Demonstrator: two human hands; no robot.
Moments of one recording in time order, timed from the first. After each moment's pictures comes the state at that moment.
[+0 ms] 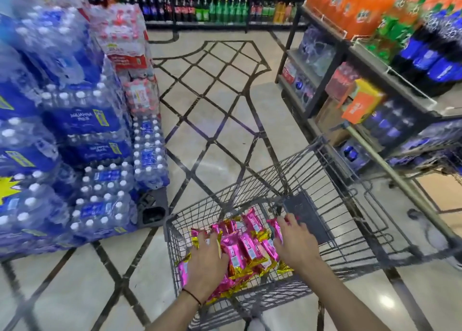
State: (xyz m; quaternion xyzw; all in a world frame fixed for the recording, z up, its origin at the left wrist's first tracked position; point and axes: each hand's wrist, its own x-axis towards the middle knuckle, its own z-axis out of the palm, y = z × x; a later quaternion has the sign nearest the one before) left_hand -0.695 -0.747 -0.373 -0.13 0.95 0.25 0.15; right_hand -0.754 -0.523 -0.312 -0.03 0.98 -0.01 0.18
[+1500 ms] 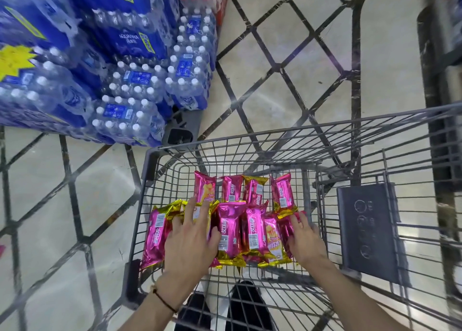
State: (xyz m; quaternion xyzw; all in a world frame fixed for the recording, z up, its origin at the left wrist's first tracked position) left_hand -0.721 -0.686 -0.518 -0.29 0.94 0.10 0.15; right_hand -0.853 -0.438 -0.650 -0.18 0.92 0.01 0.35
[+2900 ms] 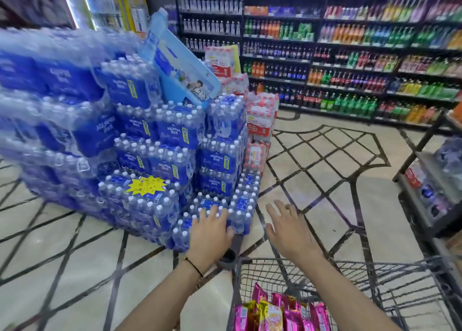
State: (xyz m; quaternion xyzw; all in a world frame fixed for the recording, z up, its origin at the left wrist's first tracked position) left_hand -0.676 -0.903 -0.188 -0.28 0.96 0.02 -0.05; right_hand -0.819 -0.734 -0.183 -0.42 0.90 -0.02 -0.08
